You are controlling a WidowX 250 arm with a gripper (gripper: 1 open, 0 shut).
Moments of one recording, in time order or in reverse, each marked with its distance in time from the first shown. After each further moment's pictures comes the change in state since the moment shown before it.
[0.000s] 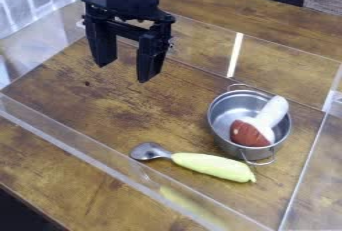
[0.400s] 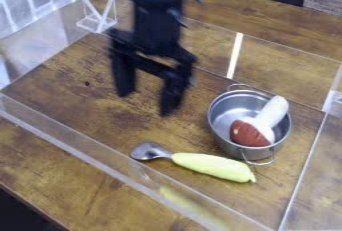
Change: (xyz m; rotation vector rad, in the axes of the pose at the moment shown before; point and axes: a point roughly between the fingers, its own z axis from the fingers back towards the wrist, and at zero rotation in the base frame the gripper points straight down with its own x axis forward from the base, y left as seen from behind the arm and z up) arm -0.001 -0.053 -0.036 0.005 0.080 -0.137
